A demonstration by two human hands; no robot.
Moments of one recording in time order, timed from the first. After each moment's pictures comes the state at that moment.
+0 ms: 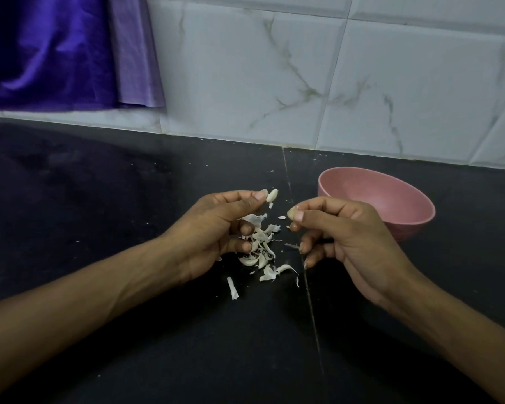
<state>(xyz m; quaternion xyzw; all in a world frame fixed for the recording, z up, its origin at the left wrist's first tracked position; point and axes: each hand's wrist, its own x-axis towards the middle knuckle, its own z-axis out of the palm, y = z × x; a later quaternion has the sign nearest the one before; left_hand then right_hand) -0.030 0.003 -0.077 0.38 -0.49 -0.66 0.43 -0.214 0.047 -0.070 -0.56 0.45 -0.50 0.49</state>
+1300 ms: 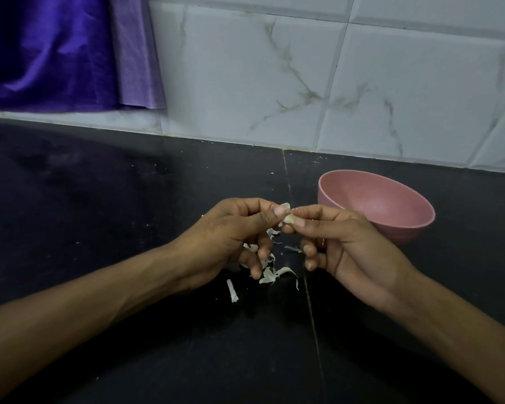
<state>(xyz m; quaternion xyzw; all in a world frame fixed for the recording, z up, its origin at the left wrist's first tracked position) -0.033 0.016 -0.074 0.30 -0.62 -0.63 0.36 -0.209 0.045 -0.065 -0.48 0.42 -0.47 0.61</state>
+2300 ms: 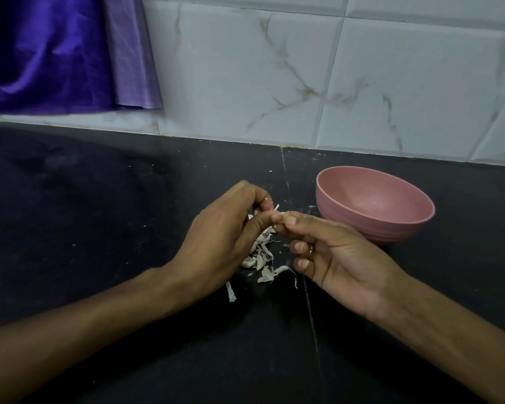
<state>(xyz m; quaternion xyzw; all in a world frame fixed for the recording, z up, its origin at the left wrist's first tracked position) -0.030 0.014 -0.094 0.35 -0.79 -0.18 0.46 -0.201 0.049 -0.076 -0.38 0.41 -0.49 0.67</state>
